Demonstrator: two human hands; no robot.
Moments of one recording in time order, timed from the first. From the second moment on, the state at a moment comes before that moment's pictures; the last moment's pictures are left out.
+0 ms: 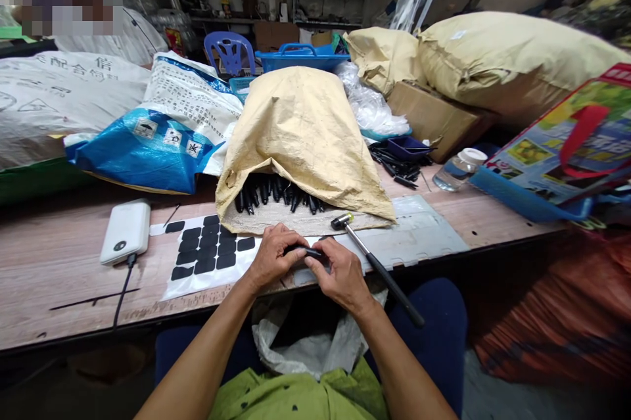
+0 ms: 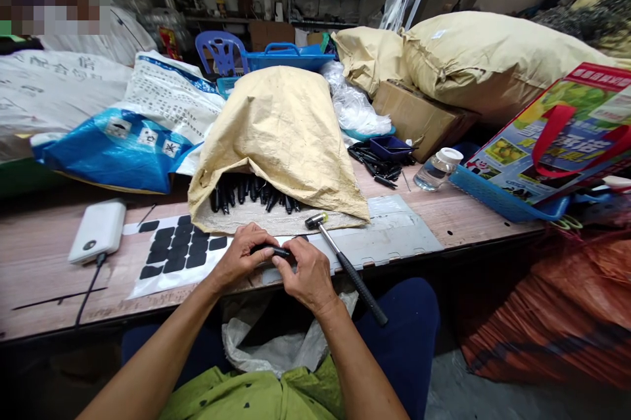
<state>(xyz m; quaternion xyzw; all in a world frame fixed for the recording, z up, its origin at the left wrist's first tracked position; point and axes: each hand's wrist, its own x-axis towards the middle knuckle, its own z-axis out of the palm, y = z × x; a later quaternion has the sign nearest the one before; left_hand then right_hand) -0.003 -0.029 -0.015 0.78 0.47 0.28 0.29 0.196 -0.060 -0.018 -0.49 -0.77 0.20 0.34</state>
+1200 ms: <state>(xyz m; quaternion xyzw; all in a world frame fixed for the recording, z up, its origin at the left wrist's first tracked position) -0.061 0.039 0.010 0.48 0.86 0.17 0.05 0.231 -0.129 -0.049 -0.54 -0.80 0.25 0.01</state>
